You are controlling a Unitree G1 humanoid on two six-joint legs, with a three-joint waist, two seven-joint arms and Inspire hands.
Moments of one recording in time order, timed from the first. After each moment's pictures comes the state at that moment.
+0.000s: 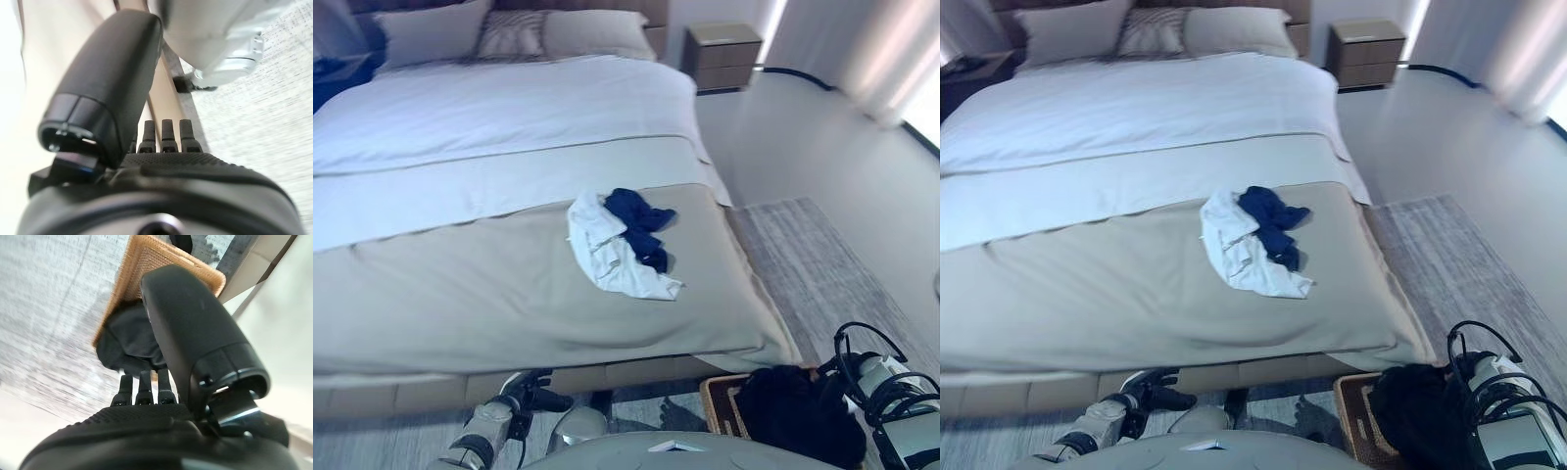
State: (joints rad) left arm -0.08 0.30 -0.20 1.18 -0.11 0.00 -0.09; right arm -0.25 -0.67 0.17 1.17 -0.42 0.24 0.32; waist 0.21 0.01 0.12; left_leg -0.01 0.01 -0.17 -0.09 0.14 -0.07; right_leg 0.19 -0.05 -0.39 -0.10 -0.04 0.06
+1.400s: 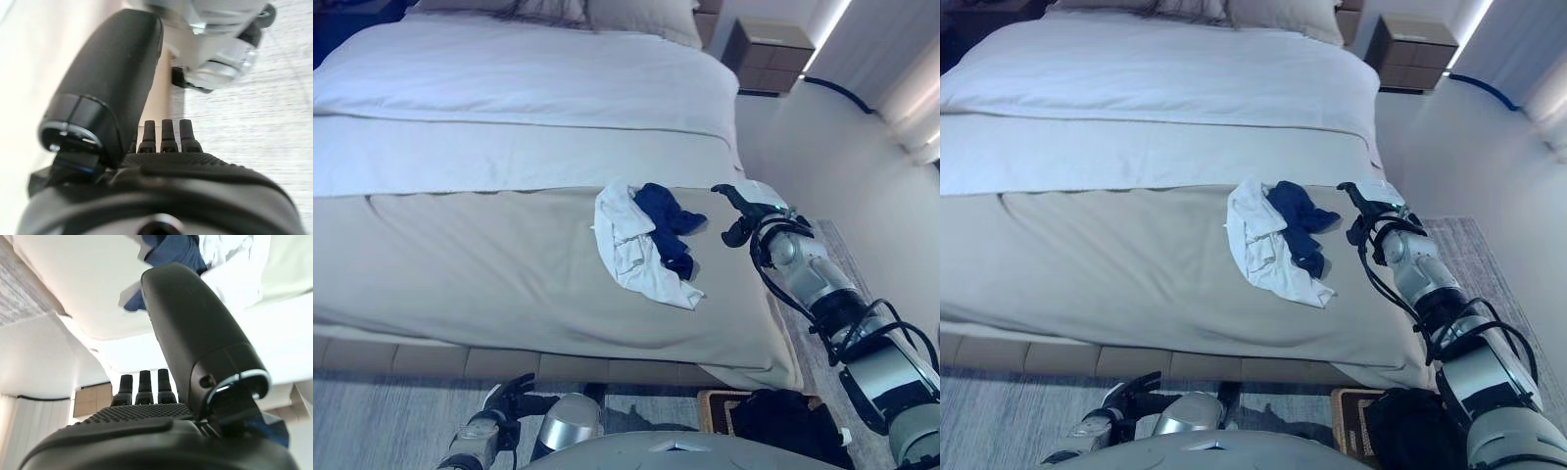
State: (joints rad) left arm 0.03 0.31 -0.10 1.13 -0.20 -0.04 -0.07; right arm -0.62 -0.61 0.42 0.65 -0.54 0.12 0.05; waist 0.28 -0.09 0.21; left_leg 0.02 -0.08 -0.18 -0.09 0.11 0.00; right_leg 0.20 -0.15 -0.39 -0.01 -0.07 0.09
